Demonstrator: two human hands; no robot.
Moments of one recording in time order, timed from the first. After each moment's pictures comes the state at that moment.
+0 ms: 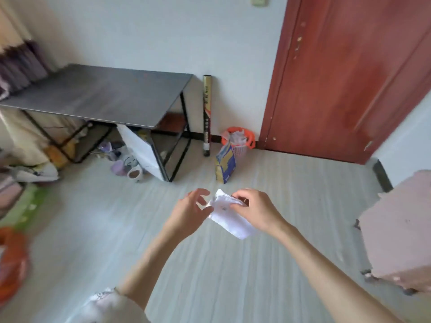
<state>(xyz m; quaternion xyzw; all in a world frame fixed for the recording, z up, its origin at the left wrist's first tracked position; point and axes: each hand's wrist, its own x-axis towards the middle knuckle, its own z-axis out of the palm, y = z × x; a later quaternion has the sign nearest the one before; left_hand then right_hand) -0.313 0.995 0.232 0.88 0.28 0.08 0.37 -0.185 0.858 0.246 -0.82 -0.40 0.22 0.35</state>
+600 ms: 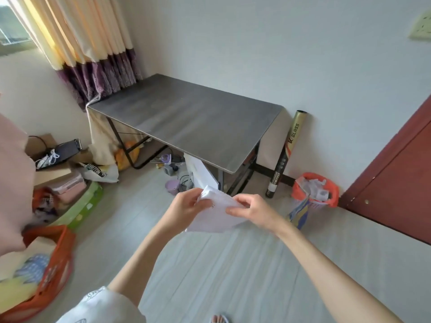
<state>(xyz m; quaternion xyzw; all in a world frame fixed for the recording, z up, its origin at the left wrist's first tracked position) -0.303 1.399 0.251 0.77 0.38 0.20 0.47 -0.128 1.304 0.244 -0.66 -0.46 0.45 0.40</state>
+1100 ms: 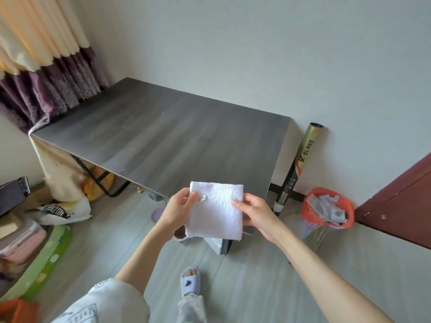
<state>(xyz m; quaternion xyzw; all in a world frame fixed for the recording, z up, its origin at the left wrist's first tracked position) -0.172 1.728 0.180 0.67 0.44 0.16 0.57 -0.012 1.594 0.190 -0.66 -0.24 0.49 0.52</state>
